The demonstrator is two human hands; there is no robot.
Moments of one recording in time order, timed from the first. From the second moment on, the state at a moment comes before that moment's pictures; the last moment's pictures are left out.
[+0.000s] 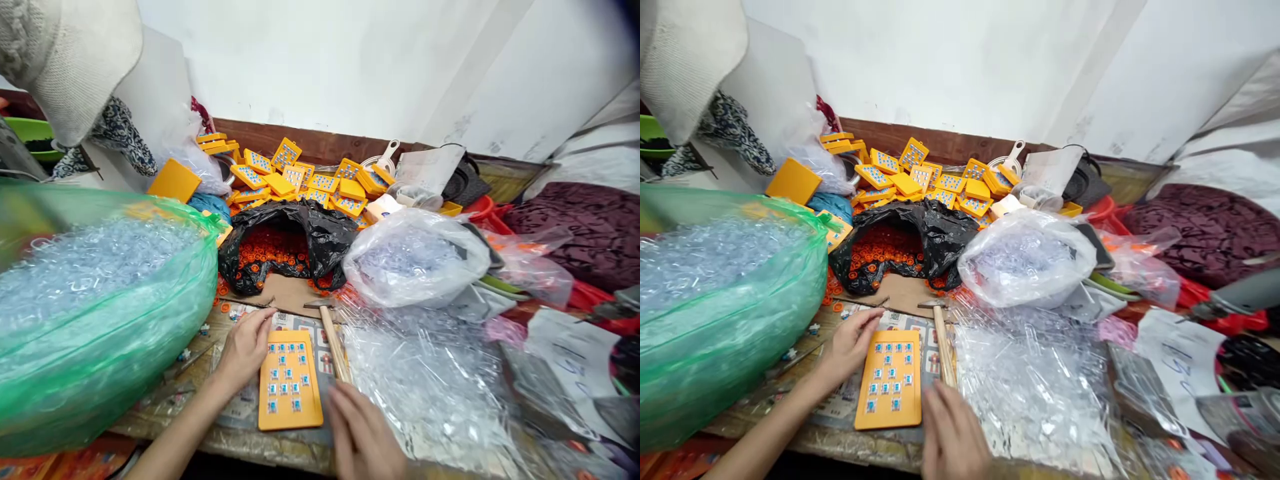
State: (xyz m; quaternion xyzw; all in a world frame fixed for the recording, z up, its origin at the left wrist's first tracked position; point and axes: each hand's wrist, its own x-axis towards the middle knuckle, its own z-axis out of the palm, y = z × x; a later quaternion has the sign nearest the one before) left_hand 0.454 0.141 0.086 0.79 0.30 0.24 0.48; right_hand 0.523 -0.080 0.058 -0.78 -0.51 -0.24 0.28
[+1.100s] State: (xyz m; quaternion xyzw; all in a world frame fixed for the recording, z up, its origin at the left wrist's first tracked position) left_hand 0.474 0.111 0.082 0.88 0.16 0.18 0.41; right_hand 0.527 -0.100 0.075 -0.83 -0.38 0.08 0.40
